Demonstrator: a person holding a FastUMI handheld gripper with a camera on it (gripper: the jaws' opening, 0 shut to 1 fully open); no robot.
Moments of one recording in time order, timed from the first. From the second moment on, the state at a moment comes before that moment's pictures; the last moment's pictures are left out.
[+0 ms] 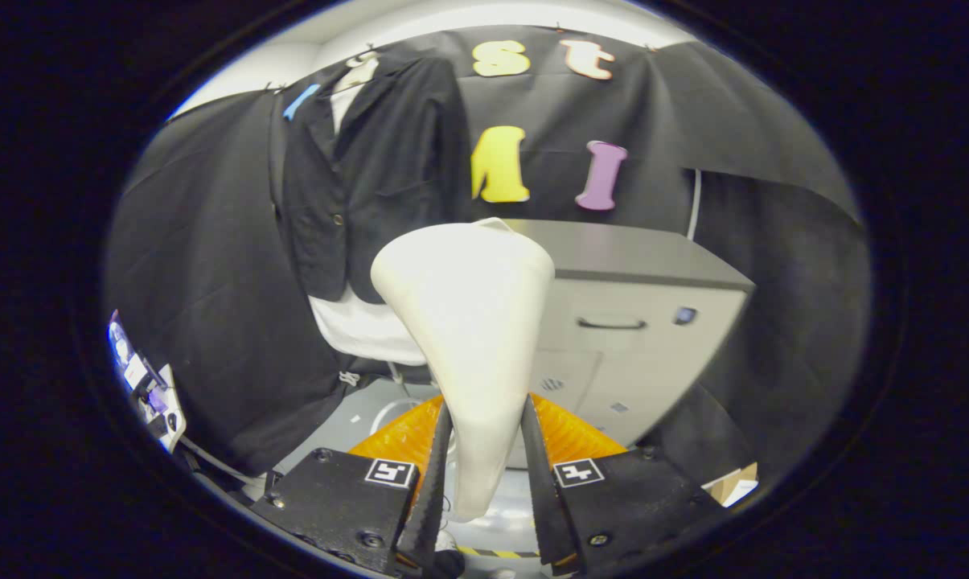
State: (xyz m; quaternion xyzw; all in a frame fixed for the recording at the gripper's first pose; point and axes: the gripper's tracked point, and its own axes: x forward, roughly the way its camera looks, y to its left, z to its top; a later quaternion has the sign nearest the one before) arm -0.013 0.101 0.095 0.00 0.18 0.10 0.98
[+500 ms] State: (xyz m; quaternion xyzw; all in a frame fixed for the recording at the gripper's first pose) arm -0.144 -0.065 -0.030 0.05 0.23 0.04 0.97
